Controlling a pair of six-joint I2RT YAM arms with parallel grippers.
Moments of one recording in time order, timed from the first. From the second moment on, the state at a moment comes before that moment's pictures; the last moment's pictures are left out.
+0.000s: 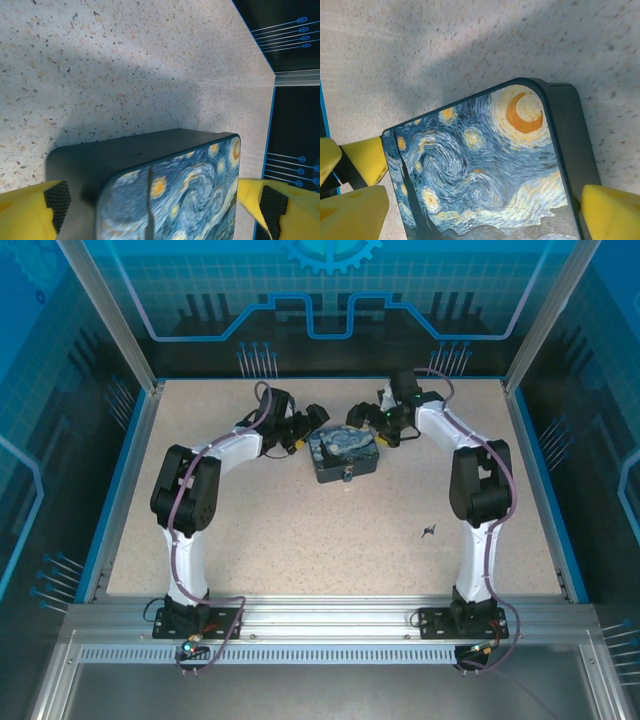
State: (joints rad) left arm -0.31 2.04 1.42 -0.07 0.38 -0.99; right arm 0.25 2.10 1.71 -0.66 -0.47 0.56
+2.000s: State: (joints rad) left arm -0.25 1.58 0.95 -0.01 0.31 -1.00; right arm 0.27 1.51 1.13 -0.62 -0.32 0.68
